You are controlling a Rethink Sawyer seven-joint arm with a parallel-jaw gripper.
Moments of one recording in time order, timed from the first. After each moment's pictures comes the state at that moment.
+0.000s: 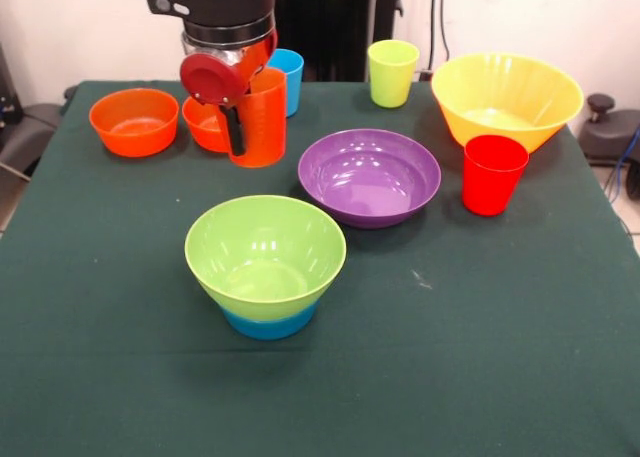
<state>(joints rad) -0.71 -0.70 0.50 1.64 -0.46 0.76 0.46</state>
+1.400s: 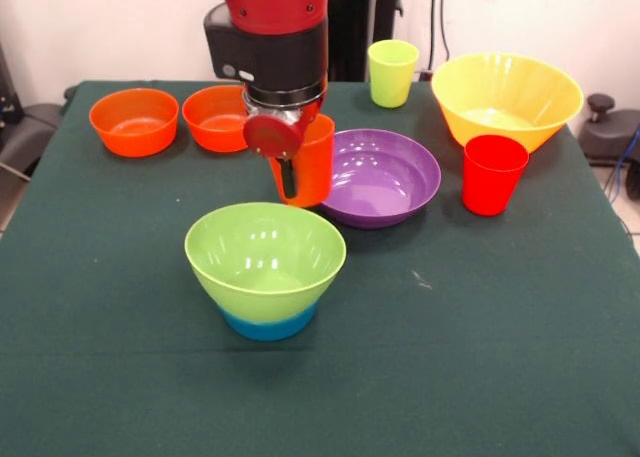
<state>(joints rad) -0.61 -0.57 0.42 1.61 -0.46 0.65 0.49</state>
